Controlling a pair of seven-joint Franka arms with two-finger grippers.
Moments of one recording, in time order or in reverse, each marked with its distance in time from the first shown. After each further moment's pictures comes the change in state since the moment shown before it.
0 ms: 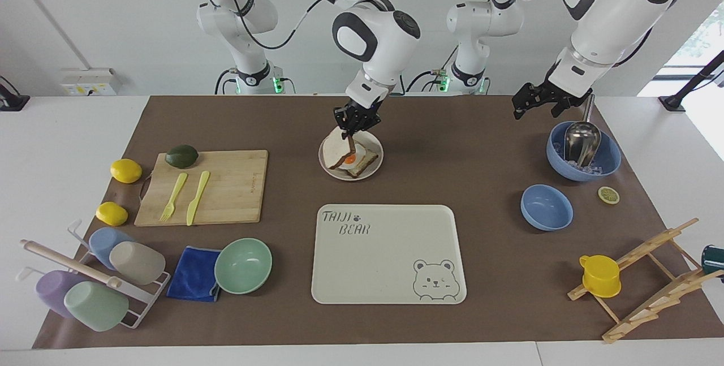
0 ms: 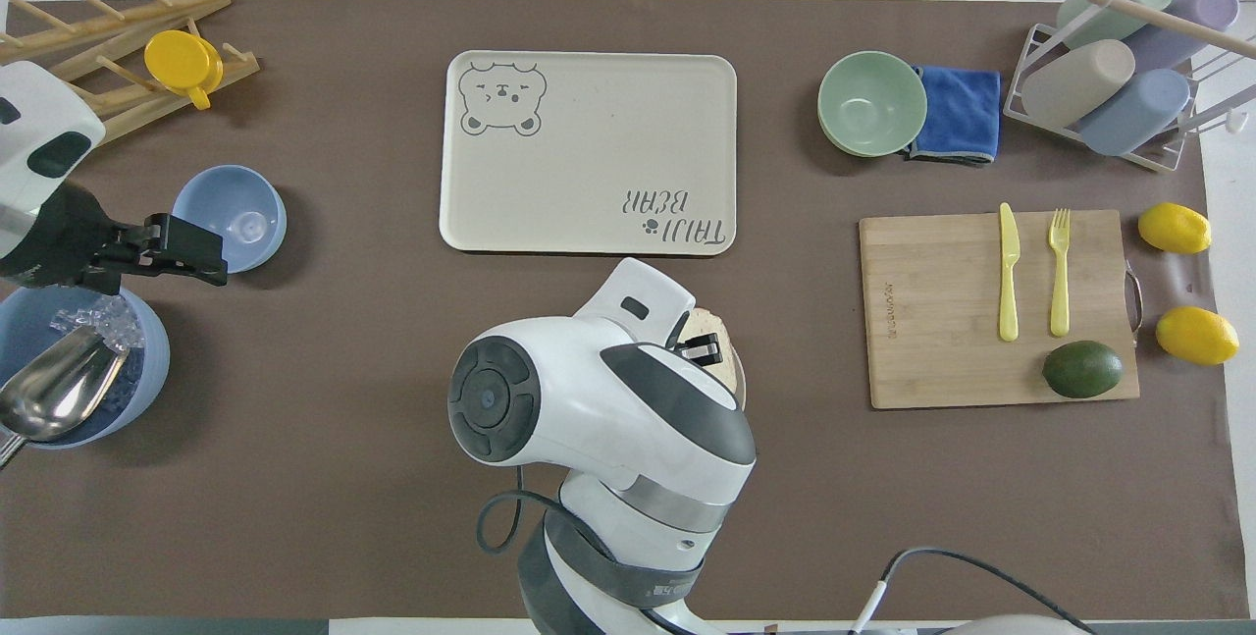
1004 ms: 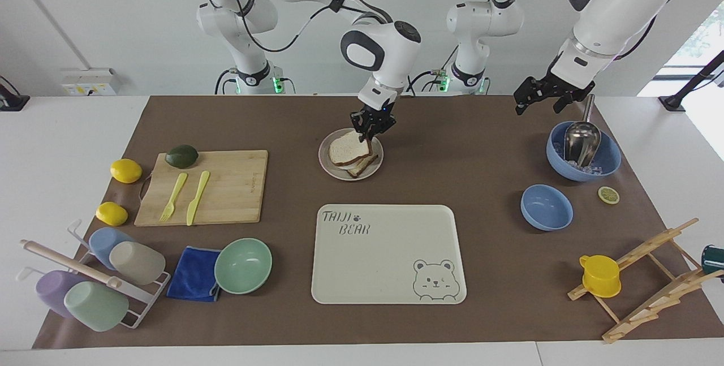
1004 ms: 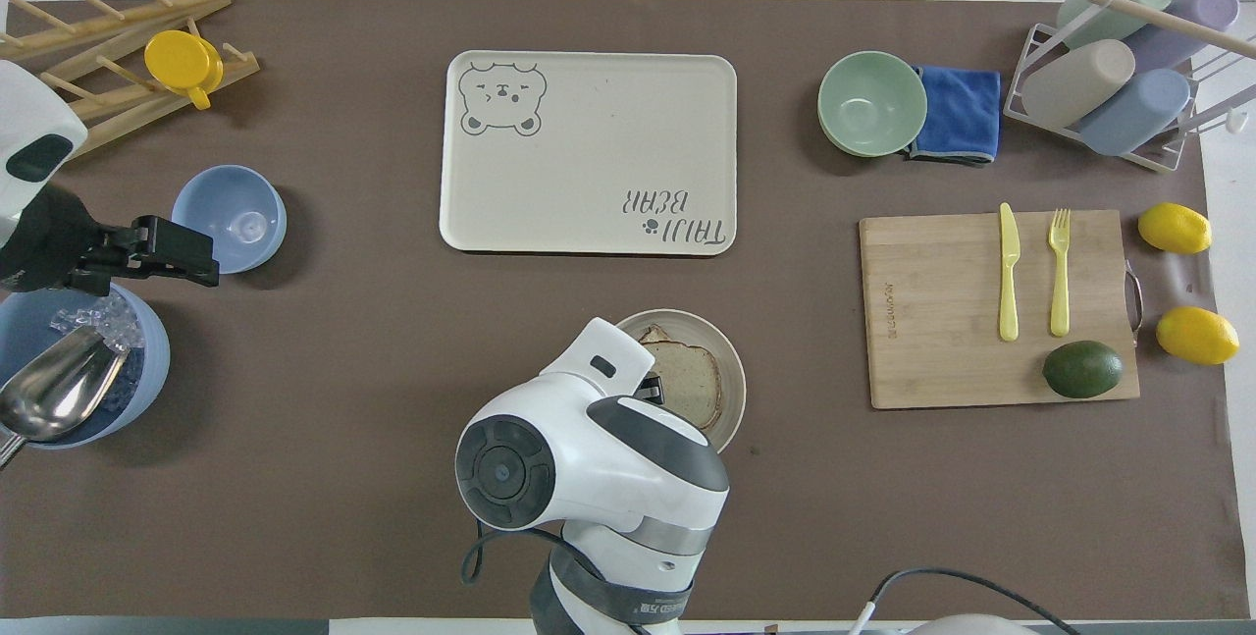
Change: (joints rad) left arm 0.001 -0.014 0.001 -0.001 0.000 0.001 0.000; right arm 0.008 0.002 0.002 -0.153 0.059 0.356 0.154
